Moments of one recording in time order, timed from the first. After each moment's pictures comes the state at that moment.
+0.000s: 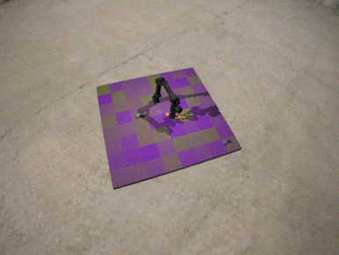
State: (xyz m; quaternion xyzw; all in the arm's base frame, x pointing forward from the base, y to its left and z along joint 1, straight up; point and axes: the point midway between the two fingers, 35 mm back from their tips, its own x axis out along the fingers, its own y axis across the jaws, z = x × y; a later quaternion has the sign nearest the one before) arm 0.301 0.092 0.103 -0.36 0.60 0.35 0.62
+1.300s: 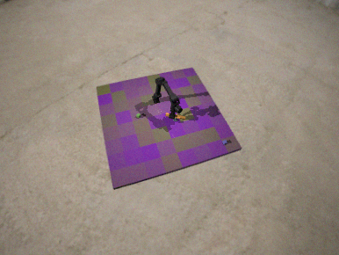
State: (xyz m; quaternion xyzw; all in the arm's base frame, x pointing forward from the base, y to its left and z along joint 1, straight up) arm 0.300 0.093 0.100 -0.36 0.60 0.35 0.62
